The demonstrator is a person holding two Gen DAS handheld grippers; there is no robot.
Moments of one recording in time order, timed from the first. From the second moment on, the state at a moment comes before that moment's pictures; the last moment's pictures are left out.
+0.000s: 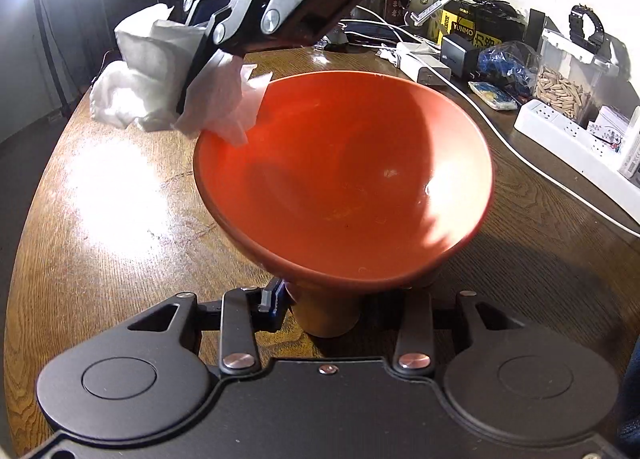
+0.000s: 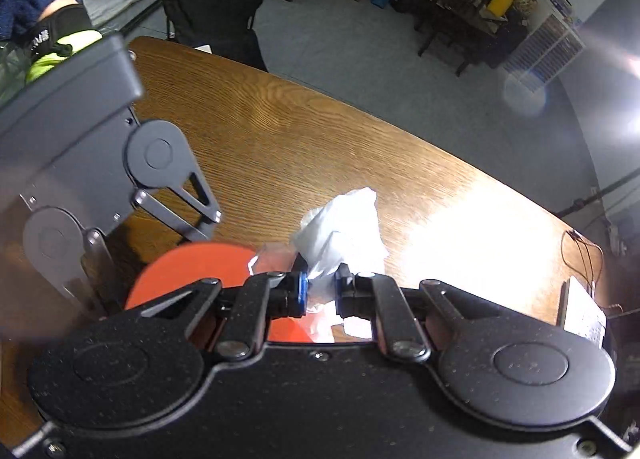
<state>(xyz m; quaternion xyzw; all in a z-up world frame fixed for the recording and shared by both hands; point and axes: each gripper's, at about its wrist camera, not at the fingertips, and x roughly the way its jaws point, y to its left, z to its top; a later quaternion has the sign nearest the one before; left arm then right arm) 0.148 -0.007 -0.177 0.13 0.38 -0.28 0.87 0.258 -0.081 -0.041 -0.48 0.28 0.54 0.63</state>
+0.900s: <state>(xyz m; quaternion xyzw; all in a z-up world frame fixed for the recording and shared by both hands) 0.150 -0.006 -0.176 0.13 0.37 -0.28 0.87 0.154 -0.140 -0.048 -0.54 0.33 0.59 0.51</state>
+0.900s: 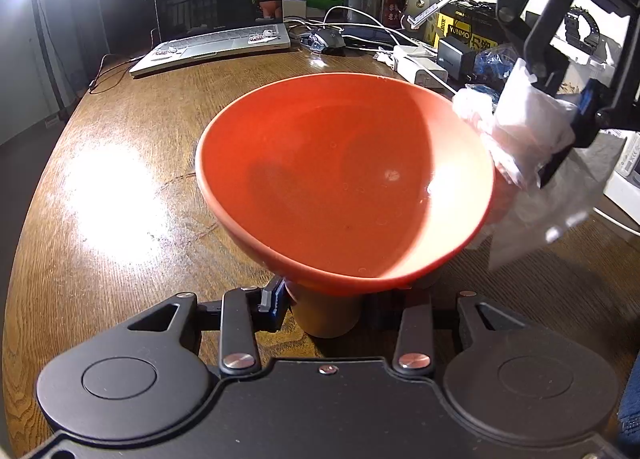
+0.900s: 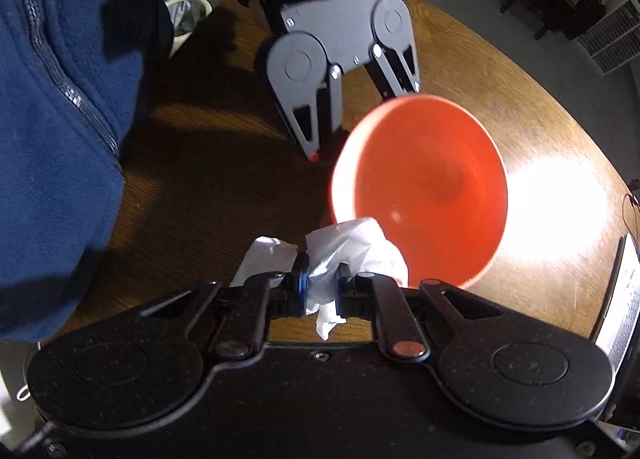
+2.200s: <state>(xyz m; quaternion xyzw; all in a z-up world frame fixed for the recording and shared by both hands) 0.149 -0.005 -0.177 0.12 0.37 -0.29 0.87 0.224 -0.120 -0.058 -0.54 0.36 0.51 0.57</state>
